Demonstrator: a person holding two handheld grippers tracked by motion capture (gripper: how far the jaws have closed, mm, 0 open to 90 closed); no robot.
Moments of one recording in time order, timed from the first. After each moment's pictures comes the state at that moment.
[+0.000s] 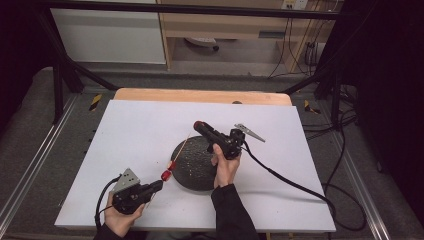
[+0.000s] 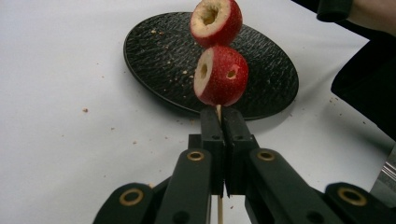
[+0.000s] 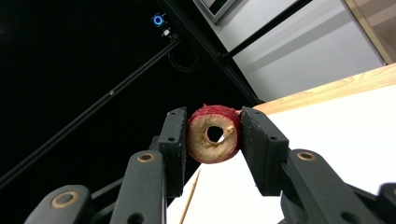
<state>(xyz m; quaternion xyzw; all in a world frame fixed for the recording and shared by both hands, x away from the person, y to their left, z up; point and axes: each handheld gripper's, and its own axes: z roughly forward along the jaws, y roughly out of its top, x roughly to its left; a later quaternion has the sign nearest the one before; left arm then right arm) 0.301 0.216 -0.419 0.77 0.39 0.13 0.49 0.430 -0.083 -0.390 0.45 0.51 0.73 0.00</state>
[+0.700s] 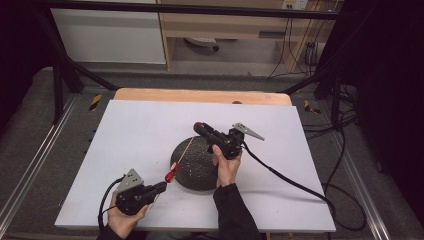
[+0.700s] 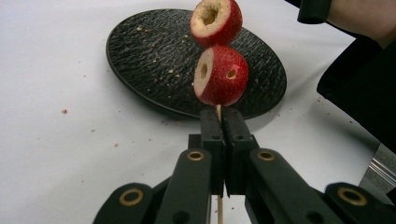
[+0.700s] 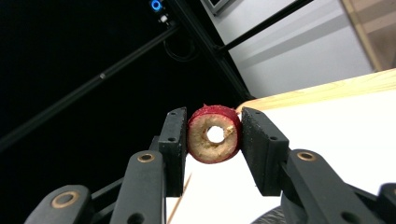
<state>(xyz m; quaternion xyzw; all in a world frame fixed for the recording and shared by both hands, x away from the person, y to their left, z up) 0.302 0.207 -0.420 0.77 0.39 0.12 0.49 0.433 -0.084 -0.391 0.43 0.54 0.72 0.02</state>
